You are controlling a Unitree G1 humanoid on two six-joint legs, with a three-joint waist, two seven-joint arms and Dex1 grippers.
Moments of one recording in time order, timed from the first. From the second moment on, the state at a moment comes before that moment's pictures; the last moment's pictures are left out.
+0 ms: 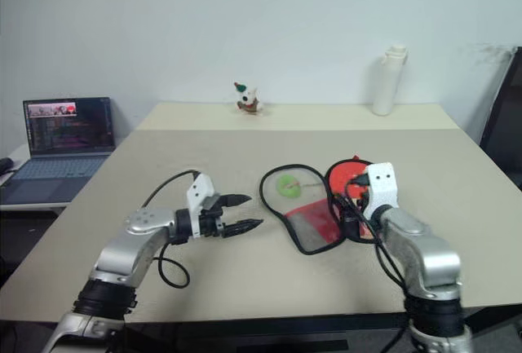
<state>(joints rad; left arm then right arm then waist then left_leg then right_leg) -0.52 0.56 -0.06 0.19 -0.24 0.29 -0.98 -0.46 -0.37 -0.18 -0.46 0.42 1.10 0.31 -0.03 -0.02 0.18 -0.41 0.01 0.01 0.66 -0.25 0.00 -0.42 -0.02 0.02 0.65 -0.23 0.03</state>
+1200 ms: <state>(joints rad) -0.90 0.32 -0.13 0.69 -0.06 0.03 -0.96 -0.21 -0.70 -0.44 -0.60 0.79 1.17 0.51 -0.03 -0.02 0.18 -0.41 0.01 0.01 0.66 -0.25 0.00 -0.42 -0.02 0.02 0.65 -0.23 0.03</state>
